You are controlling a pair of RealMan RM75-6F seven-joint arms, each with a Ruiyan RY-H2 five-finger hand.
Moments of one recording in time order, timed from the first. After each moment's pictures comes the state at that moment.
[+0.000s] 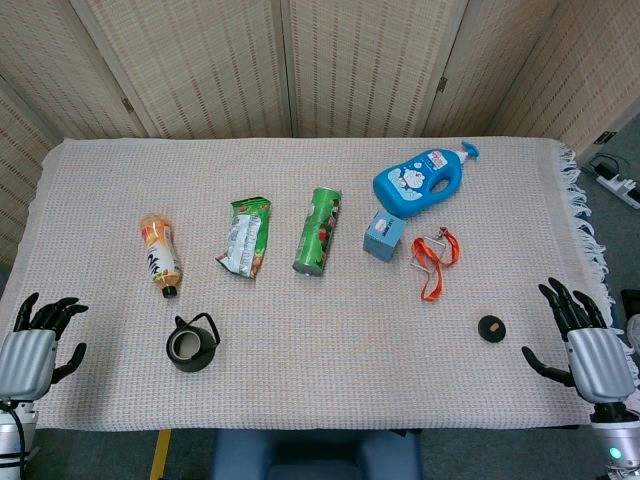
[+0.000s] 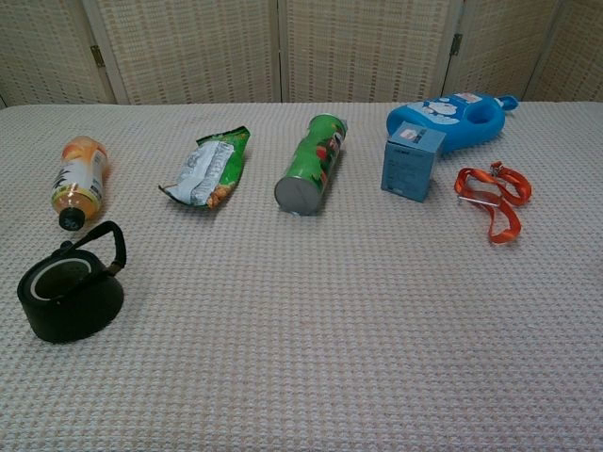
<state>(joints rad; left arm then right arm) -0.13 -1.19 -0.07 -1.60 1.47 1.48 0.10 0.06 -1.12 0.04 -1.62 -1.57 1.51 0.07</state>
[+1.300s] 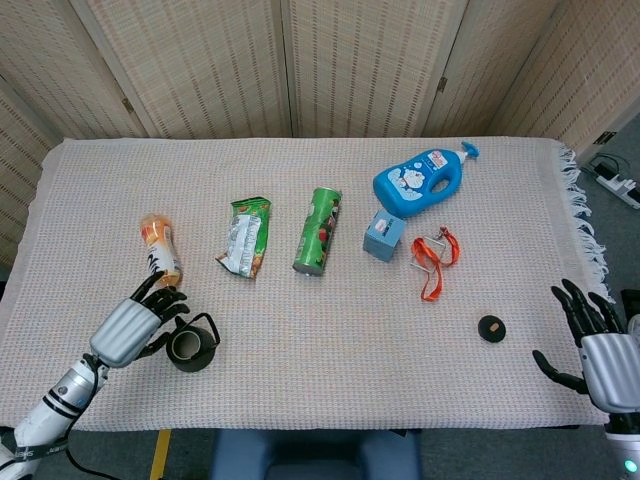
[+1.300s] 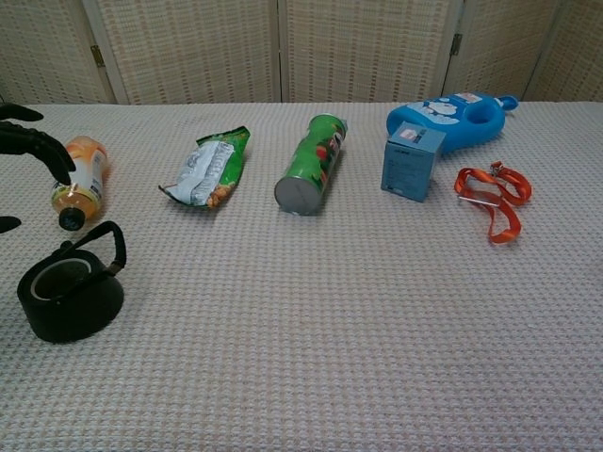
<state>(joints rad) -0.44 -1.23 -0.02 -1.43 1.80 1.24 0.00 0.03 -1.05 0.03 -1.70 -1.60 1.57 0.03</state>
